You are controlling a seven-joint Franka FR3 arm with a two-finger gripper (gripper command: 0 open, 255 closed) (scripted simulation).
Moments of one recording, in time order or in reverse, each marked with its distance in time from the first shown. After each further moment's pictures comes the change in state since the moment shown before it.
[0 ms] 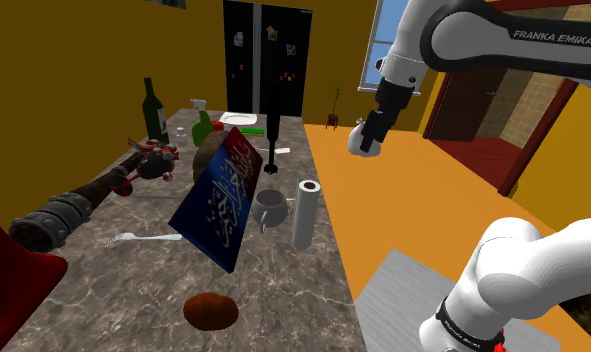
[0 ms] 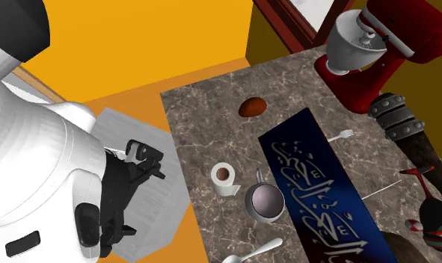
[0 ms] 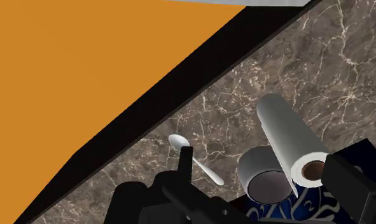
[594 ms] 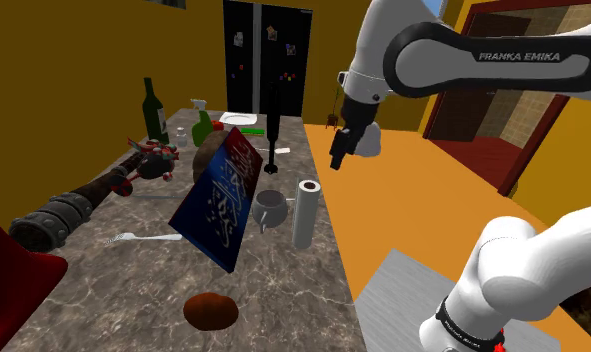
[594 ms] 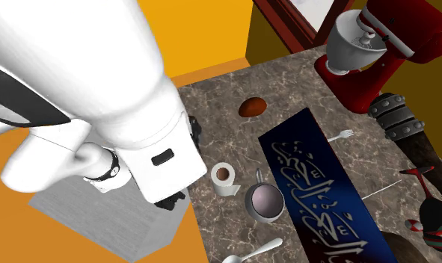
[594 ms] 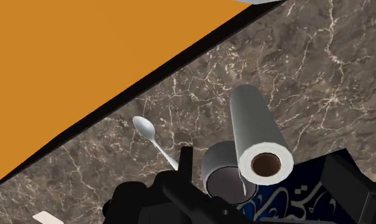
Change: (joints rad) arm 0.066 0.120 0.131 0.002 0.007 0.103 0.054
